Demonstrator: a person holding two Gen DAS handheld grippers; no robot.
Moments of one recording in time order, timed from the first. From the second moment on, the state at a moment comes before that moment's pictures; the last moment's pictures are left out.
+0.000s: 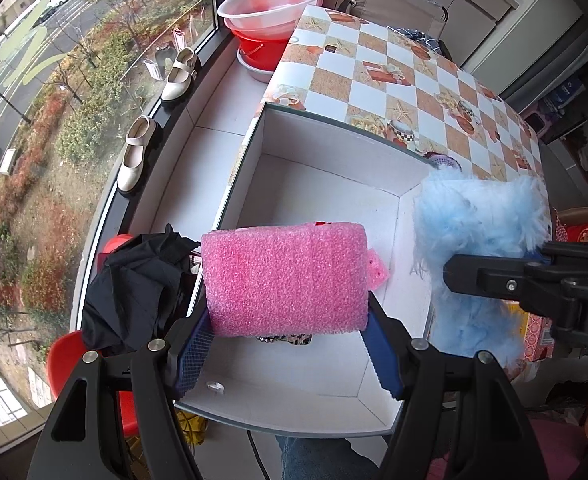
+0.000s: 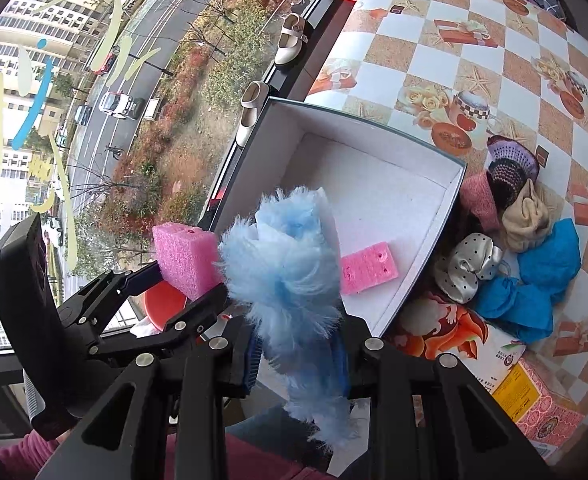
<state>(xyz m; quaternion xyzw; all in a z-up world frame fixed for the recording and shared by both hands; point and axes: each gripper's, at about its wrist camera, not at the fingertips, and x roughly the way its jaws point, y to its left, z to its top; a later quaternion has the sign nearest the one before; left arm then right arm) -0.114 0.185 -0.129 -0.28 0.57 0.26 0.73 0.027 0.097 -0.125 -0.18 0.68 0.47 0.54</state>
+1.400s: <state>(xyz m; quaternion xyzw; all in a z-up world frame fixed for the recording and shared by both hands) -0.070 0.210 -0.172 -0.27 0.59 0.25 0.71 0.060 0.137 -0.154 -0.18 0.68 0.43 0.56</state>
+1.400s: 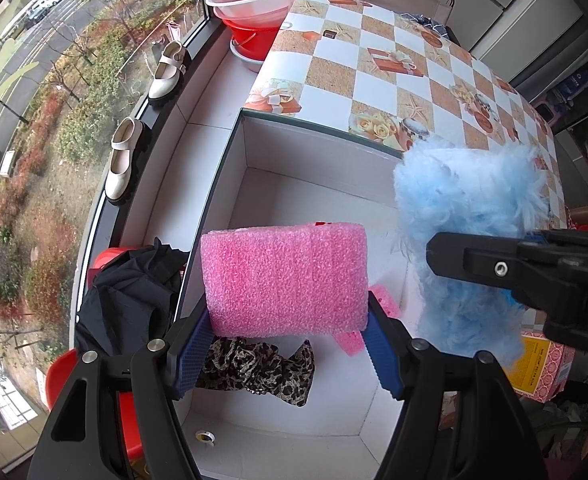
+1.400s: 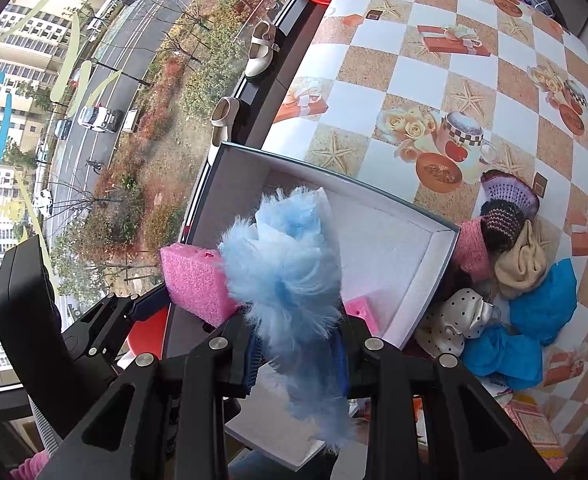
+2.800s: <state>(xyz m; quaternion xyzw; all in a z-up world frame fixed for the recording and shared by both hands) 0.004 0.153 -0.147 -0.36 0.61 0.10 0.70 0.181 -0.049 -0.105 0.07 0.76 0.29 0.58</state>
